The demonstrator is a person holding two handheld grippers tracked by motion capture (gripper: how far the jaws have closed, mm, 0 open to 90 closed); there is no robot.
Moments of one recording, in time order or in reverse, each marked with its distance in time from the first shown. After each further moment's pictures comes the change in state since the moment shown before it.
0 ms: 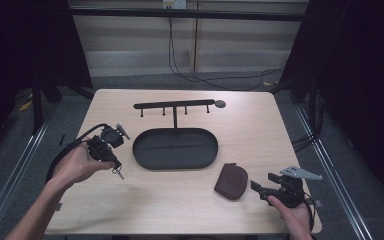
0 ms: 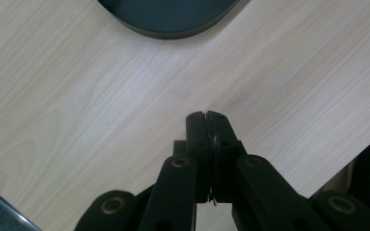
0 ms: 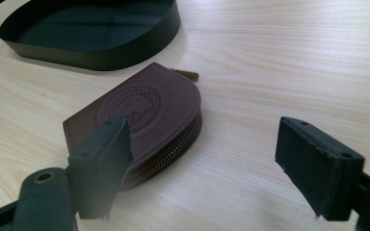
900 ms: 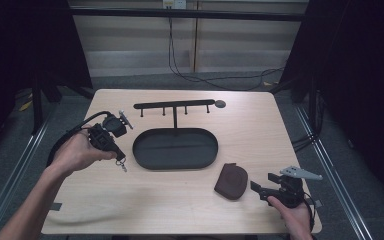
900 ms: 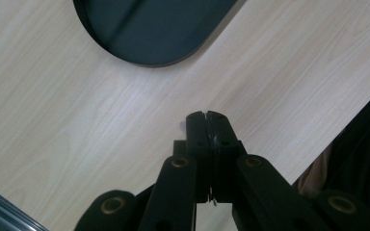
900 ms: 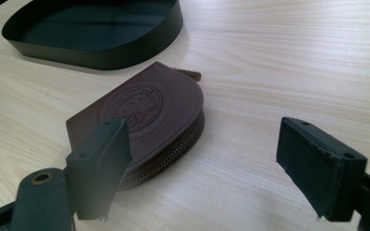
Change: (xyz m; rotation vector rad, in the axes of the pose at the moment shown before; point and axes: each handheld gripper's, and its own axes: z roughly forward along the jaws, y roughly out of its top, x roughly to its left) left arm -0.005 0.021 -0.034 -0.028 -0.043 0.074; right arm 0.000 0.000 0.000 0.003 0.010 0.003
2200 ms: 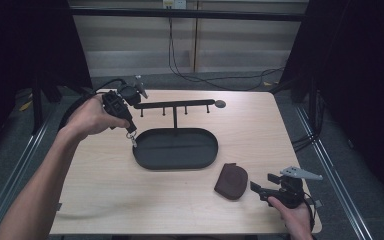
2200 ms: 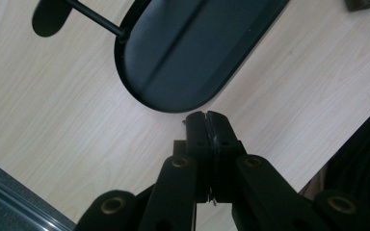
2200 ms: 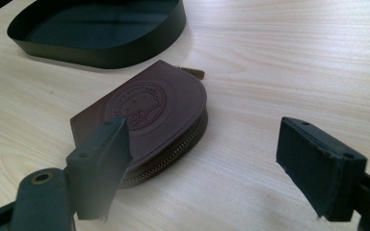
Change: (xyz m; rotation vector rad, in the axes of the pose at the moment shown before) left arm 0.018 0.068 -0.040 0.014 0.022 0.014; right arm -0.001 -0.001 0.000 0.004 0.013 0.001
